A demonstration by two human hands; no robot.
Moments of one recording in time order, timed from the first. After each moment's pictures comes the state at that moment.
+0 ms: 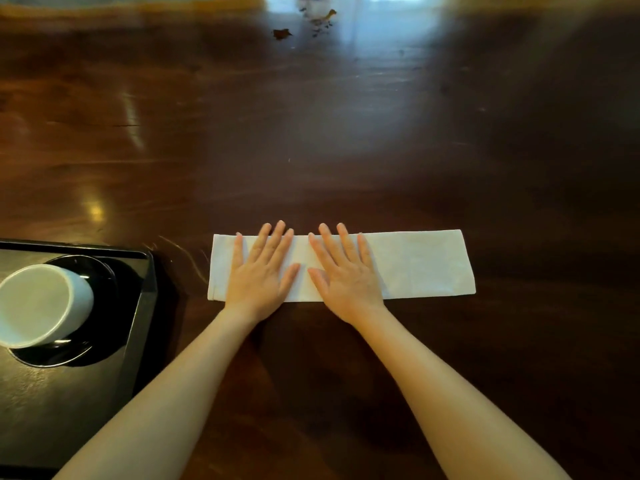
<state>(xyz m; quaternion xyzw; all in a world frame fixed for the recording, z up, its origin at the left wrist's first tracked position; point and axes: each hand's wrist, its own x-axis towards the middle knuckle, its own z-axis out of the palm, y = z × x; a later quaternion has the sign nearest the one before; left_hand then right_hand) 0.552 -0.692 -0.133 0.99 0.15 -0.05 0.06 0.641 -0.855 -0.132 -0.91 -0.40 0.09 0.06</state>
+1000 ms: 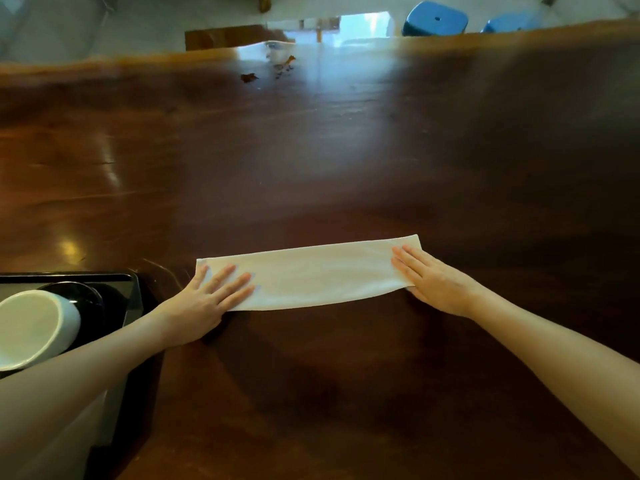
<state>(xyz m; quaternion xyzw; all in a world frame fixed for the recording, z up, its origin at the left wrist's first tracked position) 0.504 -0.621 -0.115 0.97 -0.23 -0.05 -0.09 0.722 -1.040 -0.089 -0.84 -0.52 0.14 -0.09</state>
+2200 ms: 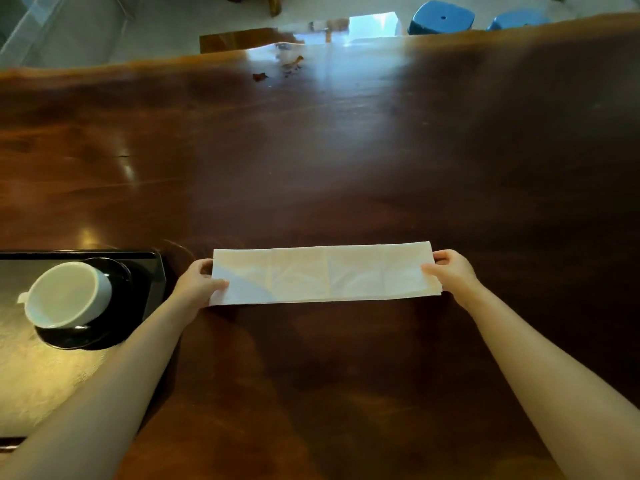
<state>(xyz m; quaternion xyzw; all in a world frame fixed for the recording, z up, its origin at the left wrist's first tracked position) 0.500 -0.667 -0.066 0.70 0.52 -0.09 0.48 0.685 -1.035 -0.078 -0.88 0.14 0.25 0.38</state>
